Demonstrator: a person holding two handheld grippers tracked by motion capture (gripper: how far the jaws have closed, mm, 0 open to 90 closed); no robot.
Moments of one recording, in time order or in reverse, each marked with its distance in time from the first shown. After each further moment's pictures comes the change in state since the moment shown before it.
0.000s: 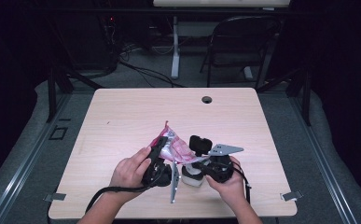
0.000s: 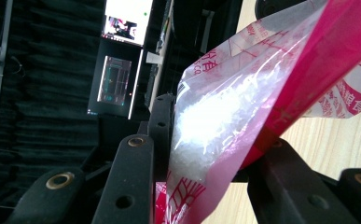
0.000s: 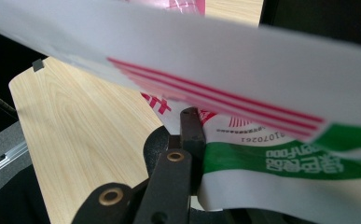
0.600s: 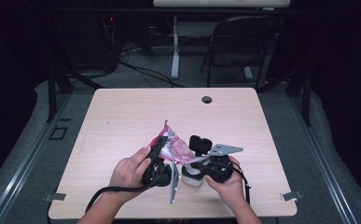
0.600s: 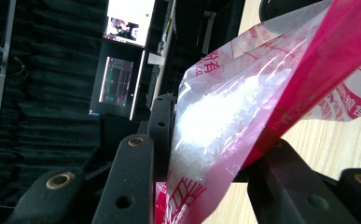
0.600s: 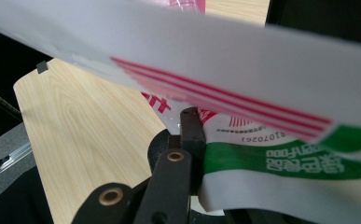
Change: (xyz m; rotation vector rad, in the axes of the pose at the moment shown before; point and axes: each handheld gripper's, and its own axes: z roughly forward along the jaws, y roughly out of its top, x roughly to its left) left arm 0.002 0.000 -0.001 -0.007 0.004 -0.005; right arm 0.001 0.000 0.001 -0.005 0.009 0.006
